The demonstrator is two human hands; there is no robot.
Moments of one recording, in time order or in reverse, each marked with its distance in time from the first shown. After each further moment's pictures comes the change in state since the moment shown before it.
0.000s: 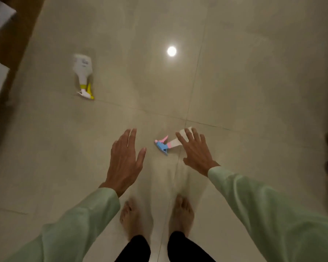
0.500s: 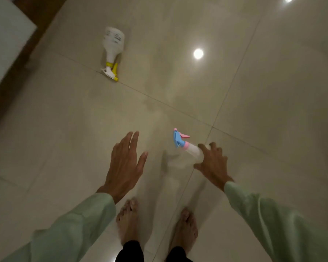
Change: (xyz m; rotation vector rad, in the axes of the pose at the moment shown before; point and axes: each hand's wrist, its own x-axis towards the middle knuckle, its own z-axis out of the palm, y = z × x) left_hand -0.020 -0.064 0.013 -0.080 0.060 -0.170; right_hand 0.029 -0.019 0.024 0.232 -0.025 0.179
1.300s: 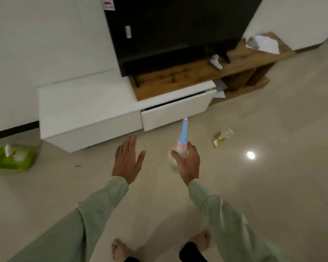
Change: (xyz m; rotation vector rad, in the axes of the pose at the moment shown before) left_hand -0.507 -0.123 -0.451 -0.213 0.644 -0.525; right_hand -0.522 -0.514 -0.199 0.663 0.030 -0.651
